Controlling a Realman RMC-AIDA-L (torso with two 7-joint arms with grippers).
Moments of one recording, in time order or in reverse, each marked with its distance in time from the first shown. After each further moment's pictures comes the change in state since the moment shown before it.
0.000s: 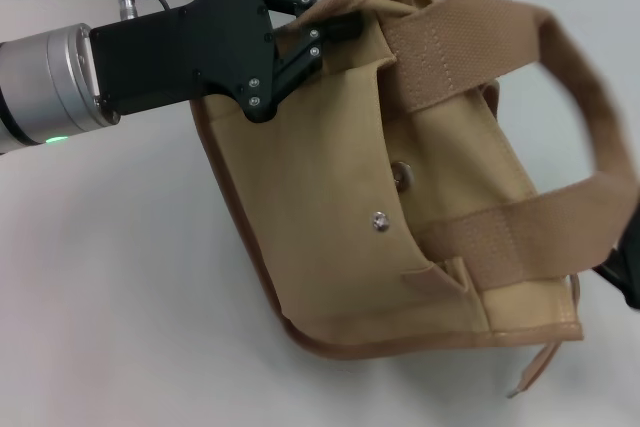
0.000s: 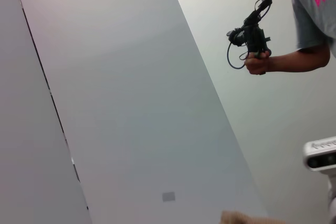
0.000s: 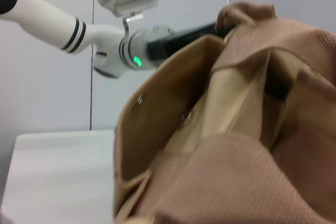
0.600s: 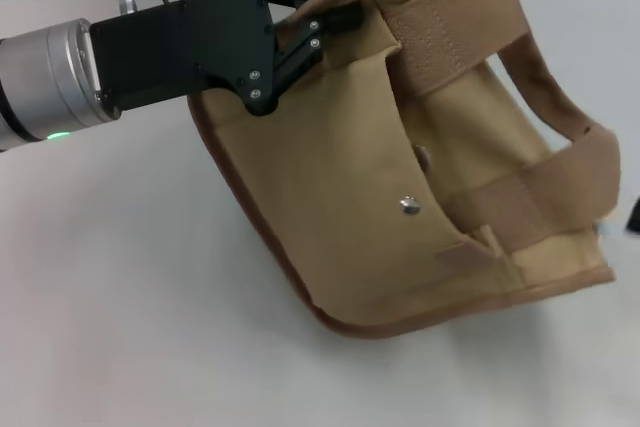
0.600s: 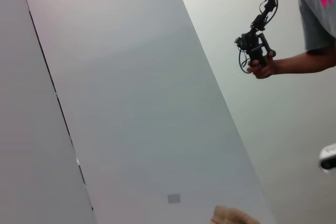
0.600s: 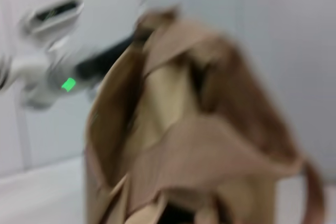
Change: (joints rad) left arm -0.003 0.000 0.004 -0.005 -0.016 -0.010 -0.001; right arm -0.028 0.001 0.346 0.102 -0.122 -0.100 0.057
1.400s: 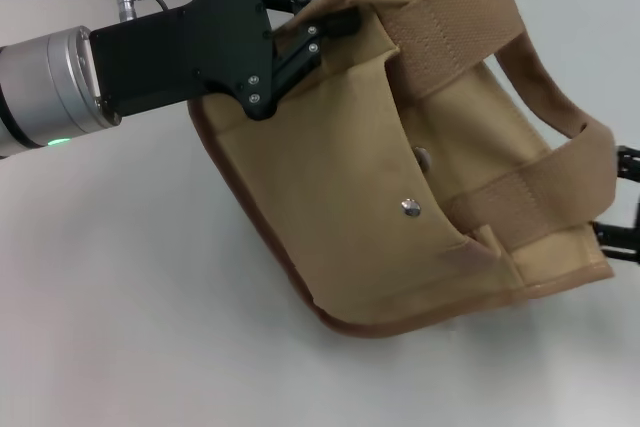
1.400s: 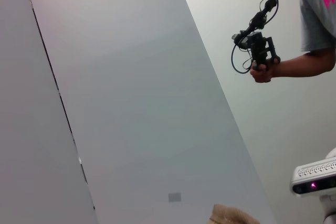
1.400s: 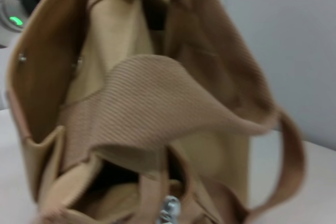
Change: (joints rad) left arm 0.008 -0.002 0.004 -0.011 -0.005 -0.001 0.005; right arm 0.160 0.002 0.018 0.026 -0.188 0.173 -0.023
